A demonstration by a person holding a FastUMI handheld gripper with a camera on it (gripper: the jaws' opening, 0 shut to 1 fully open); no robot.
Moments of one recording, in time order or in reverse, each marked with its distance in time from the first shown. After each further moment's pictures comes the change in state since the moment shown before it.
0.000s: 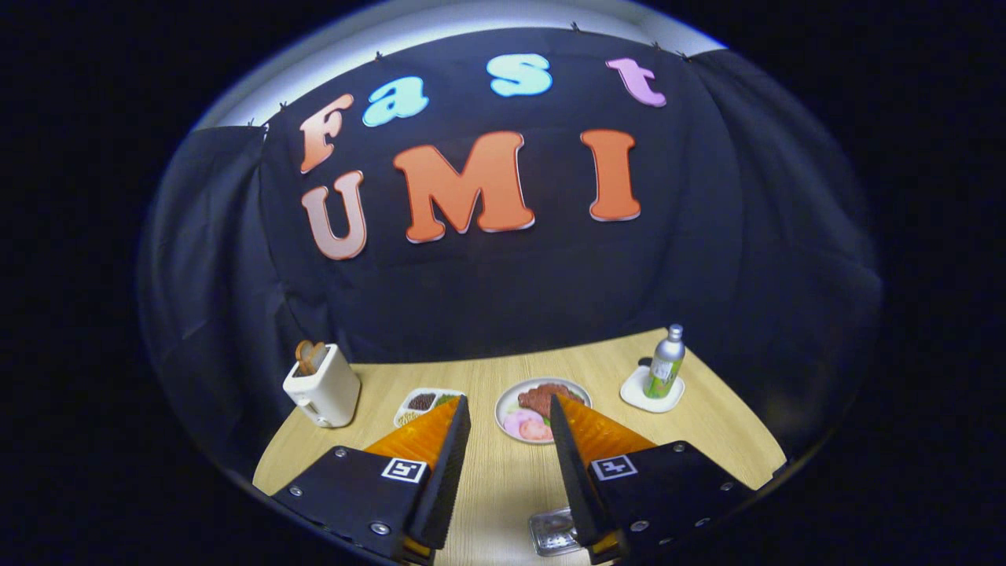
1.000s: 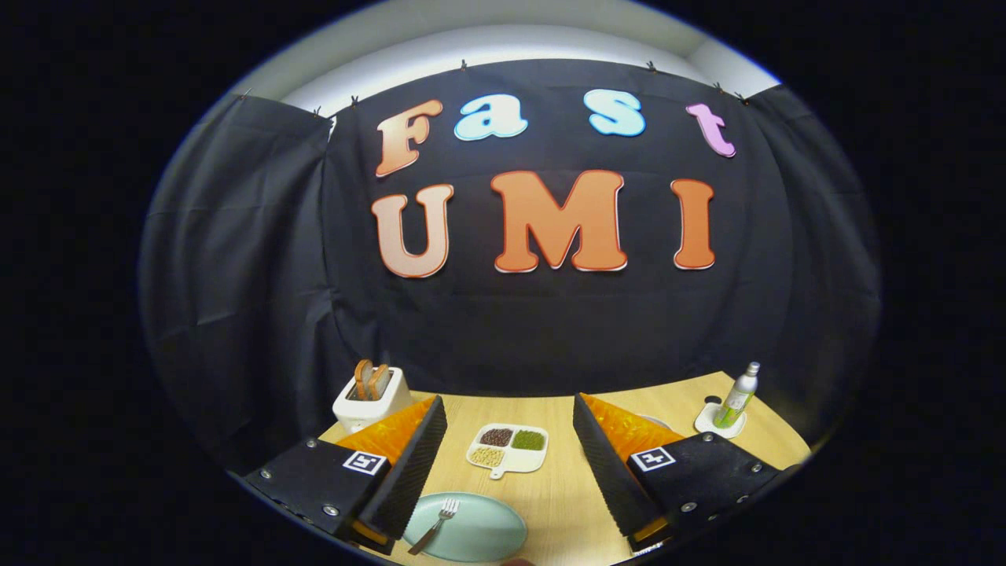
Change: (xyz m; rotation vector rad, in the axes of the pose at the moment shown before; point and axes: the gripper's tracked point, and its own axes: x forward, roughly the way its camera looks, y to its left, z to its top) arm 0.017 0.185 -0.026 -0.074 -0.038 0.129
